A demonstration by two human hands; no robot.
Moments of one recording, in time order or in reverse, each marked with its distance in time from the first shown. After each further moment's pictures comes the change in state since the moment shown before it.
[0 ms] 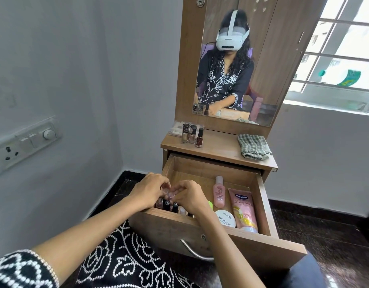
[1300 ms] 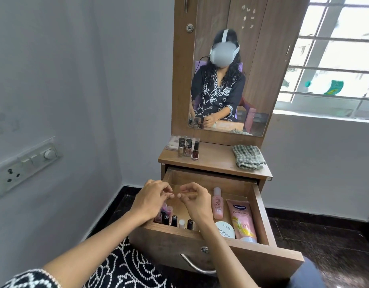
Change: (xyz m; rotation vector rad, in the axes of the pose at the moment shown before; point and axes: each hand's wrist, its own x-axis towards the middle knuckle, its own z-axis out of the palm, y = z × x) left_hand 0.007 0.004 0.003 -0.157 0.209 0.039; right_hand -0.011 -0.007 -0.011 0.297 0.363 0.011
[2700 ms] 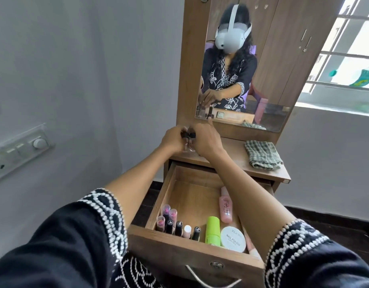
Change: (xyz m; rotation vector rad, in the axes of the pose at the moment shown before) left_hand 0.156 0.032 -0.023 -0.208 0.037 -0.098; right_hand 0.136 -0.091 -0.016 -0.872 -0.060 -0.340
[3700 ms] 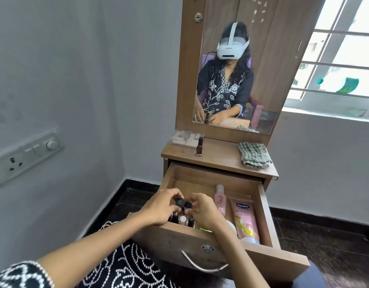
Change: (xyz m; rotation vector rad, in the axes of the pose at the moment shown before) left_hand -0.165 -0.038 0.024 0.104 -0.315 -0.002; right_hand -0.154 0.029 0.076 0.459 -0.345 0.142
